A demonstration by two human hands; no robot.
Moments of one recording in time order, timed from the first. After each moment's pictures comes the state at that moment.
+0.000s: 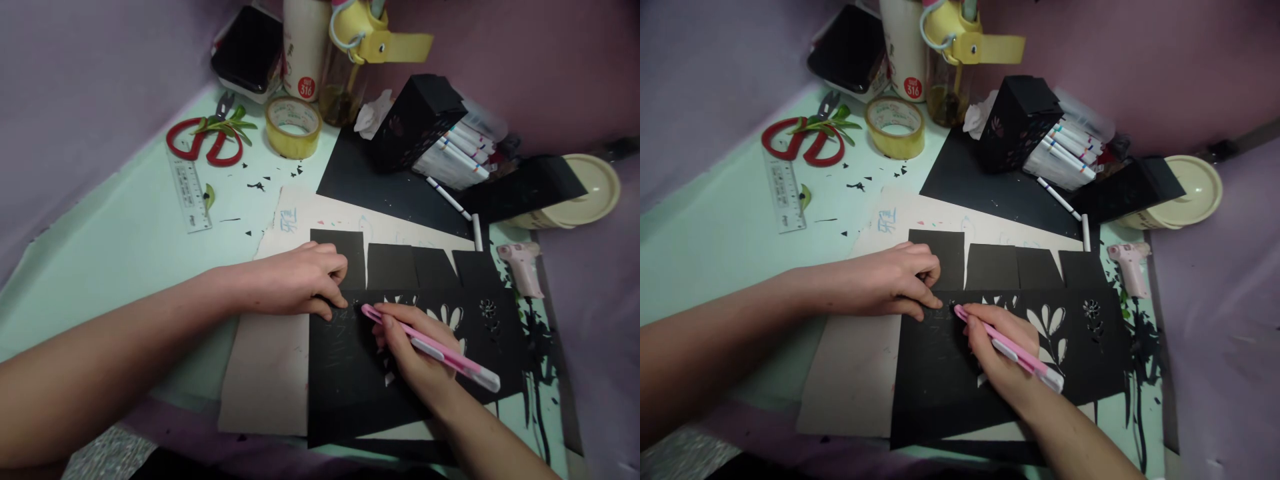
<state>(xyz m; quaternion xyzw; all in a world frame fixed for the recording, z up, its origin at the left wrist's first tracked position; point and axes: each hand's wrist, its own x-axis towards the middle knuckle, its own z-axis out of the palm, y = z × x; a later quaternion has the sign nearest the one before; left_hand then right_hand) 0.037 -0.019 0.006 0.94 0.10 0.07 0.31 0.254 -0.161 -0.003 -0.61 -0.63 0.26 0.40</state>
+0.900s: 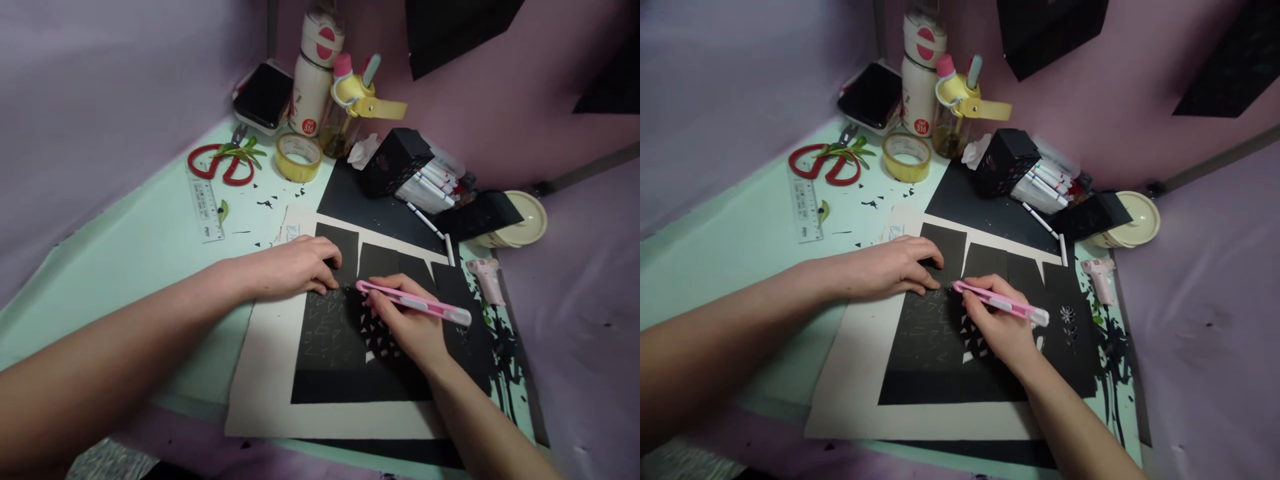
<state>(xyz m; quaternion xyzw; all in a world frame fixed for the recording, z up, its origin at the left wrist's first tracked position) 0.025 0.000 -0.004 0.96 0.12 0.12 0.23 0.249 -0.126 0.021 -0.63 -0.62 0.28 0.36</state>
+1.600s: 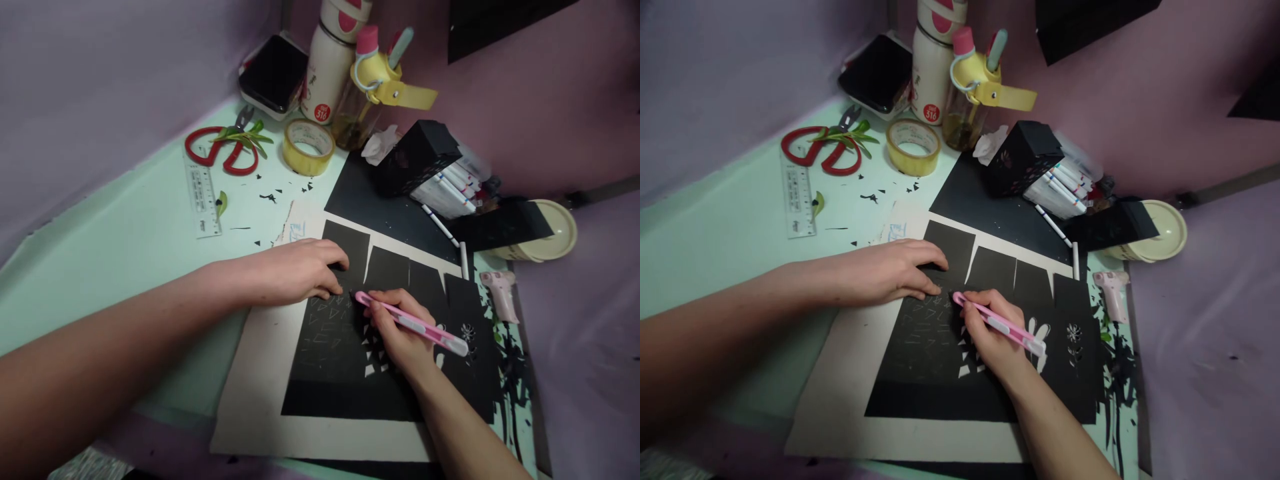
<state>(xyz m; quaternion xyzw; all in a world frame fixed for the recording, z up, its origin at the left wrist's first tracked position) 0.025 -0.001 -0.005 0.96 0.13 0.13 0.23 0.251 -0.118 -0.011 -0.61 -0.64 0.26 0.39</state>
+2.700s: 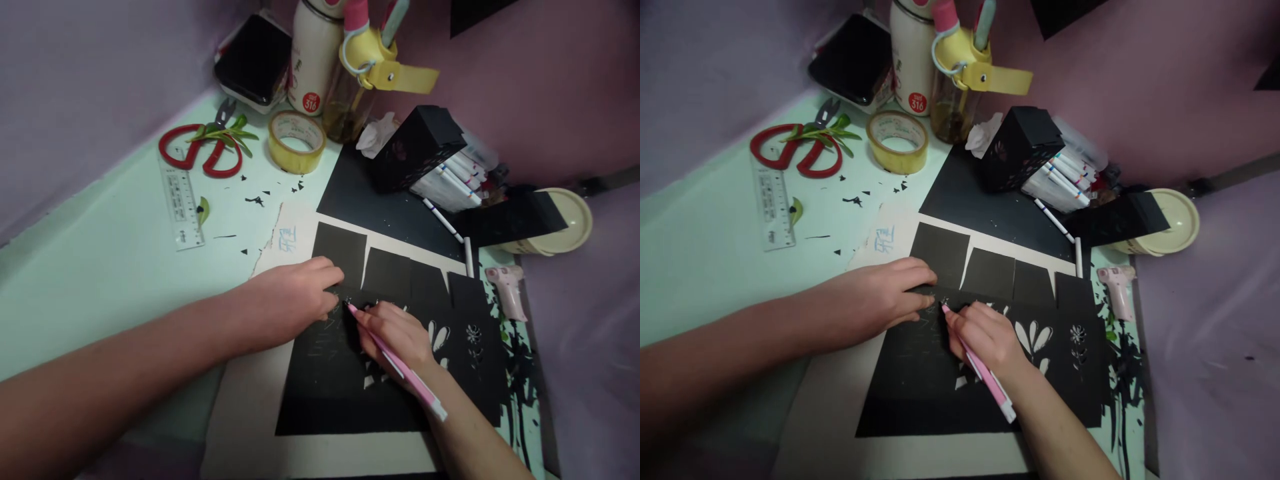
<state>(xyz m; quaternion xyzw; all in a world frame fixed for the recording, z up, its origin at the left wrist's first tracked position) 0.030 -0.024 0.001 0.94 0.18 0.14 0.24 0.257 -0.108 -0.009 -0.40 -0.86 0.11 0.30</state>
